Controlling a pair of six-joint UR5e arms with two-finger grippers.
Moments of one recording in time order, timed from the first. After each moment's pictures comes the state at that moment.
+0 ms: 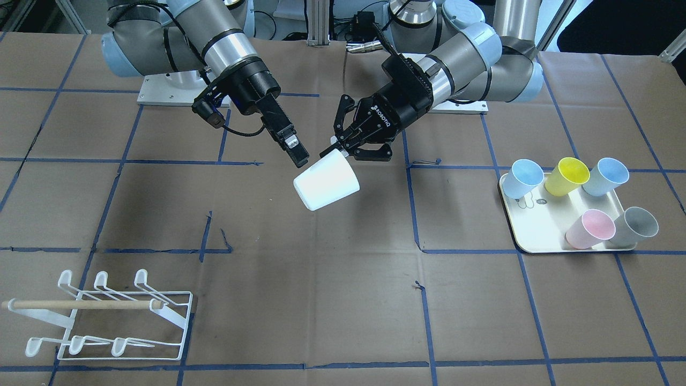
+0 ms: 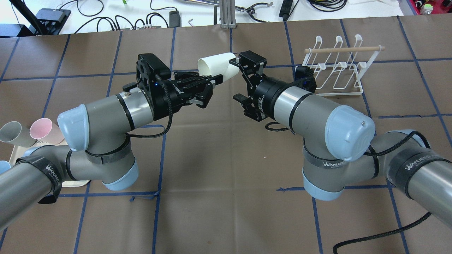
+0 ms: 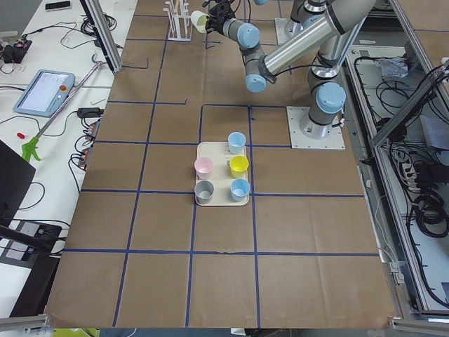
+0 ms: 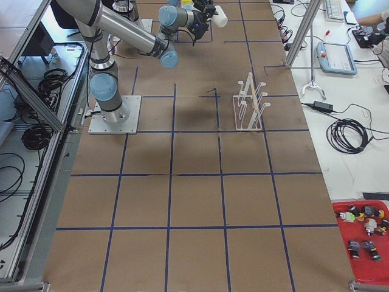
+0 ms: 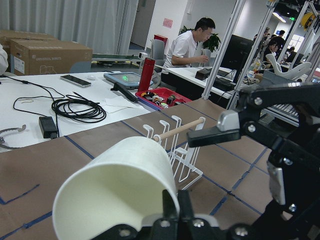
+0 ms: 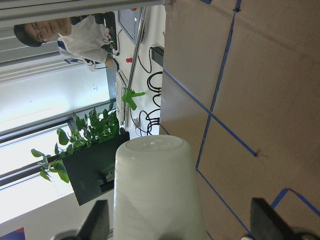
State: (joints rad) left arm -1.58 -1.71 -2.25 0.32 0.64 0.13; right arm 1.77 -1.50 2.21 -3.36 -1.13 1.63
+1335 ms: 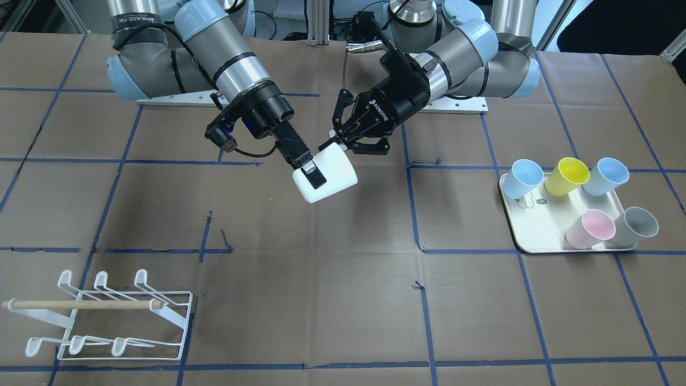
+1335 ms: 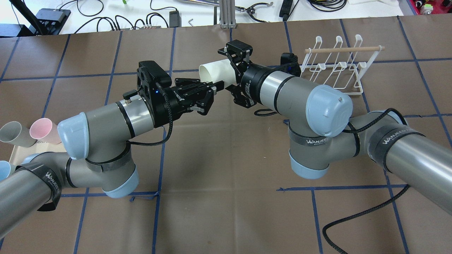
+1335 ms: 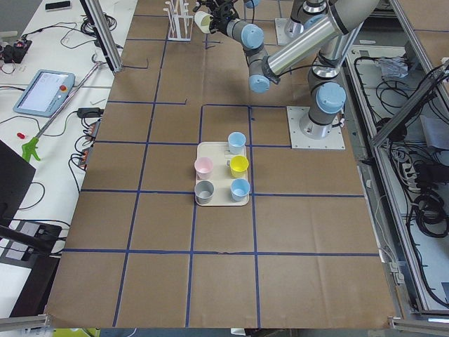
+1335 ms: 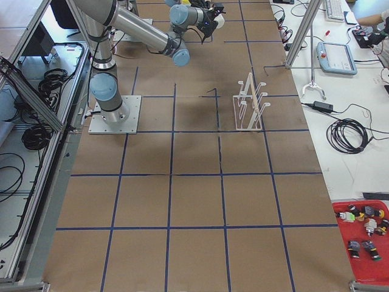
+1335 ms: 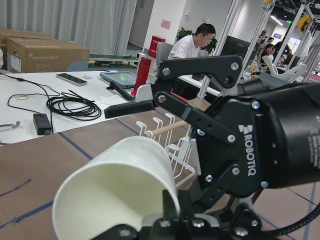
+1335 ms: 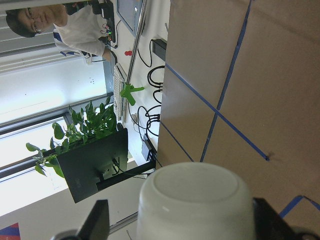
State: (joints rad) left arm -1.58 -1.69 -2.29 0.32 0.64 0.13; right arm 1.80 -1.39 2.11 -3.36 -1.13 1.62
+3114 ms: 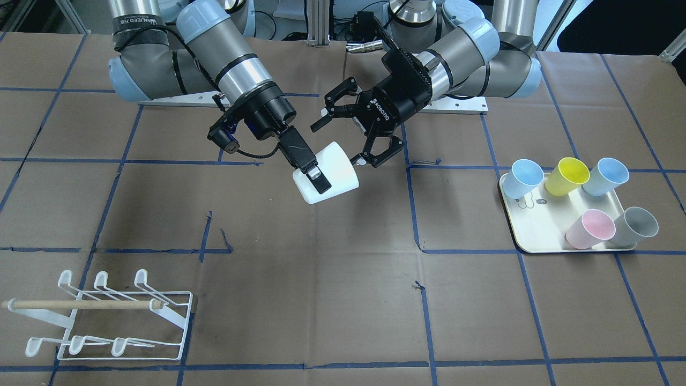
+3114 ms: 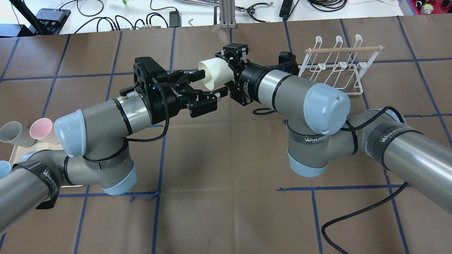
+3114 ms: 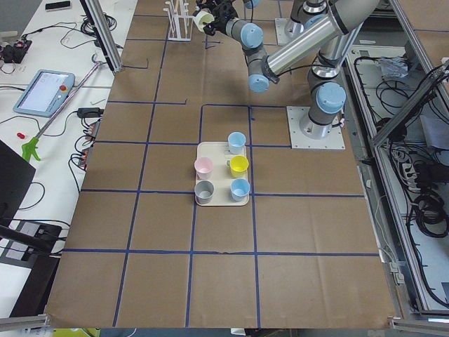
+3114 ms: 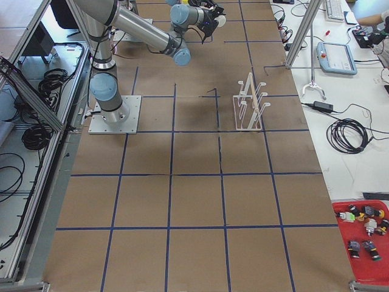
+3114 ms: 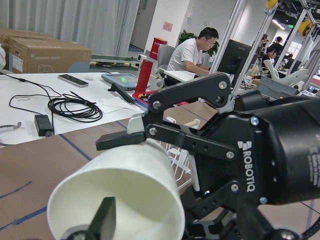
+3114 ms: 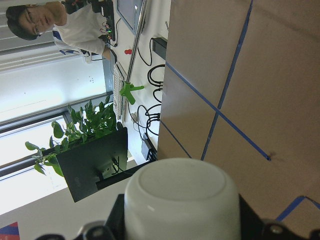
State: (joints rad) left arm -1.57 -1.68 -2.27 0.32 0.64 0.10; right arm 1.80 -1.38 2.09 -3.36 -1.13 1.62
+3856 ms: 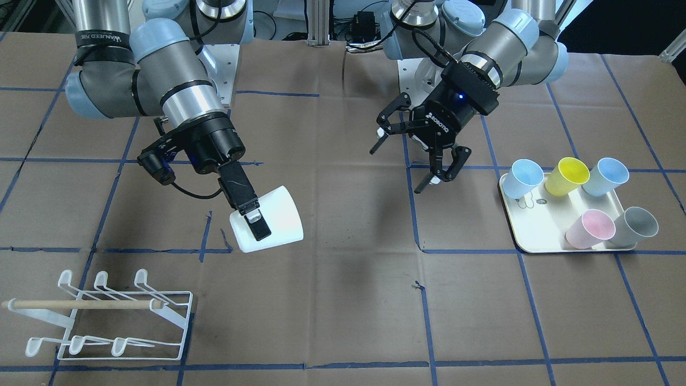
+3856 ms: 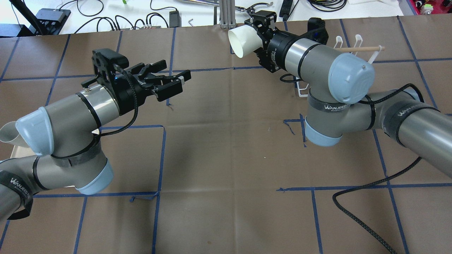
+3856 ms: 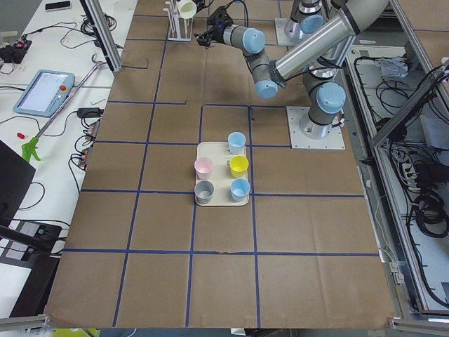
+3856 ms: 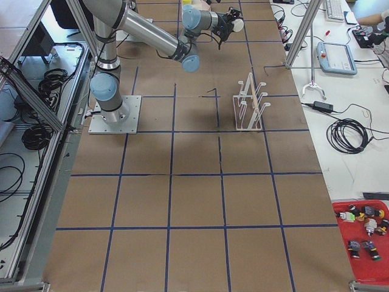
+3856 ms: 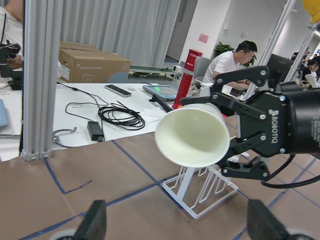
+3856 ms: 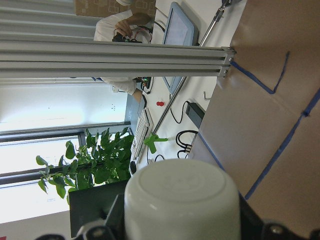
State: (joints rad) left arm -1.41 -1.61 -2.27 0.17 0.80 0.10; right arm 1.65 -1.30 1.98 -3.38 -1.14 1.33
